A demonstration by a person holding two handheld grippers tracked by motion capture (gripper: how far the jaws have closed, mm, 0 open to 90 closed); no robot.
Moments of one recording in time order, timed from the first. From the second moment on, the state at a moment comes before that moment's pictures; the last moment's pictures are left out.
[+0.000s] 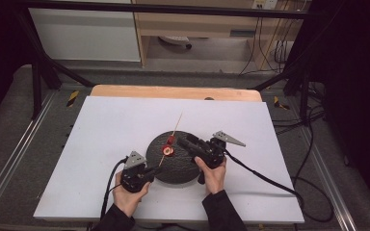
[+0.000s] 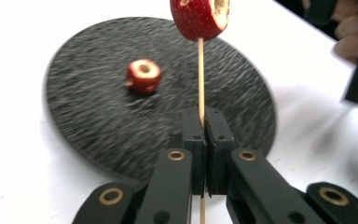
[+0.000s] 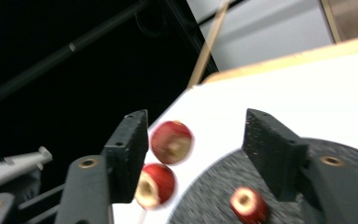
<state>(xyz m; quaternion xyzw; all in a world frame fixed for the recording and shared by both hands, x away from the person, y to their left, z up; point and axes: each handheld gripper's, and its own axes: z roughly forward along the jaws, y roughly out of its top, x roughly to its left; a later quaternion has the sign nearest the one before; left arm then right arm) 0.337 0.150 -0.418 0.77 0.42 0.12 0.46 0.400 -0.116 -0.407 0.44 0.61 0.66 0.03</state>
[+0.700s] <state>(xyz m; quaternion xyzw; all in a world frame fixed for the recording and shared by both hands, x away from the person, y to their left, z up) 0.327 0.220 -0.421 0.81 0.39 0.14 0.41 0.419 -0.123 -0.401 0.39 0.81 0.45 0.05</state>
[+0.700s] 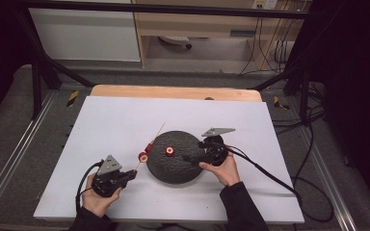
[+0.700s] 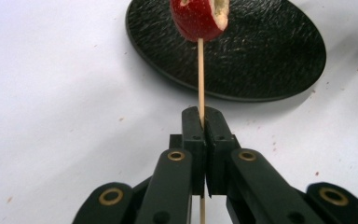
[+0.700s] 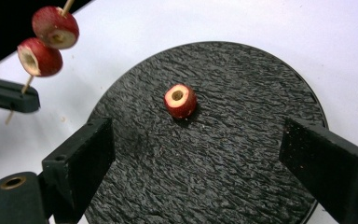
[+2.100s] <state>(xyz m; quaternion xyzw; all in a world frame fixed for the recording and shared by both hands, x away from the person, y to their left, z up) 0.328 0.237 -0.430 0.82 0.38 0.15 0.39 0.481 -0.034 -0.405 0.31 0.91 0.28 0.02</state>
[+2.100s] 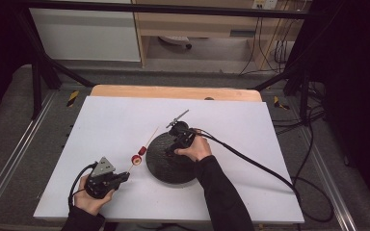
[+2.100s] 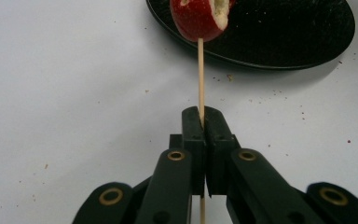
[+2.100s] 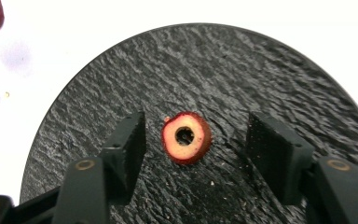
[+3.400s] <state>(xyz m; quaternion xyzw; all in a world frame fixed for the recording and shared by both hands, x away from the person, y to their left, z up) 0.326 0.235 -0.429 0.82 0.38 0.15 0.40 0.472 -0.037 -0.384 0.33 0.90 0.28 0.01</state>
